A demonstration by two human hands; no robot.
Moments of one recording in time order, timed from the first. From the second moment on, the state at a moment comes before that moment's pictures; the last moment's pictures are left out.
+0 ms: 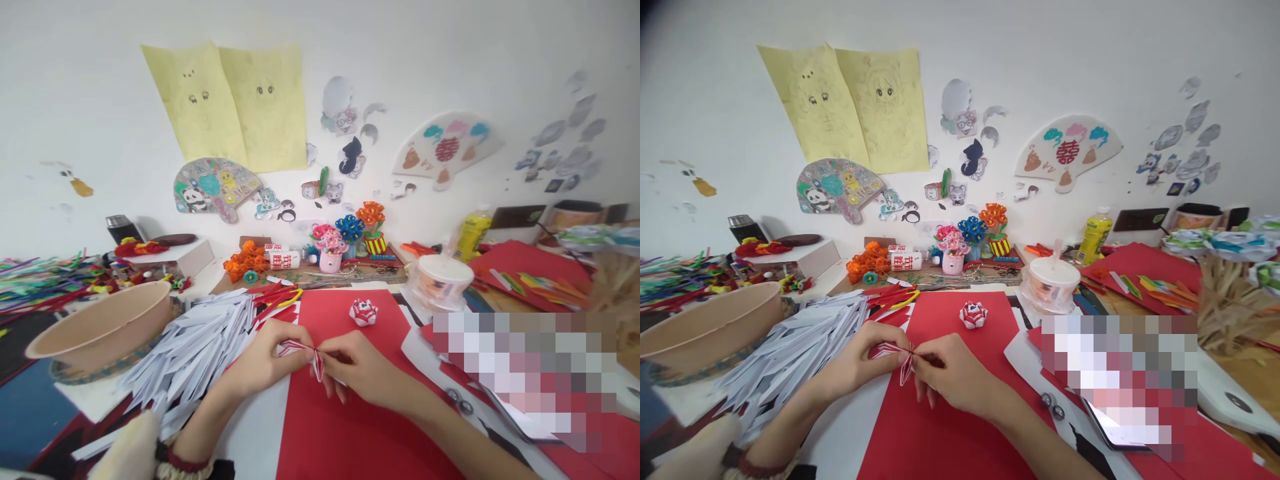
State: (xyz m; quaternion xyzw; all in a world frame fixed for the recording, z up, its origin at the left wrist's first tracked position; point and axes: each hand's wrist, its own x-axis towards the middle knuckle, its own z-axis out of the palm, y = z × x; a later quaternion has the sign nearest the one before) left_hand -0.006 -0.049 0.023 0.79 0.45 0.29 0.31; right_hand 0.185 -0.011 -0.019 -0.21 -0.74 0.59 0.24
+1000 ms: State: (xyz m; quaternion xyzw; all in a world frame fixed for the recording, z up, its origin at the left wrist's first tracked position) left_hand -0.007 -0.049 0.020 0.81 0.46 0.31 0.20; right_hand 0.193 -0.004 -0.018 -0.21 -0.91 0.22 0.29
